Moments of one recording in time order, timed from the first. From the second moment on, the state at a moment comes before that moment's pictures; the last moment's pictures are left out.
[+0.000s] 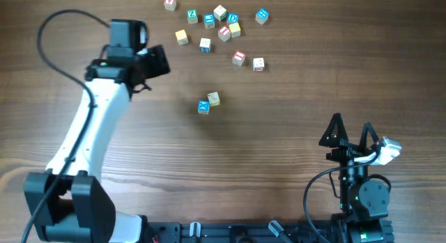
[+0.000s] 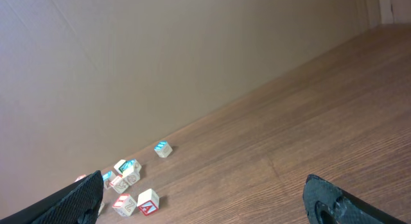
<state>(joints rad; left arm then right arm) -0.08 1.62 1.30 -0.63 -0.02 -0.35 0.12 0.02 0.01 0.02 0.23 0.48</state>
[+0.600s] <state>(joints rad) -0.01 1.62 1.30 -0.67 -0.02 -0.38 0.12 0.02 0.01 0.02 0.23 0.48</state>
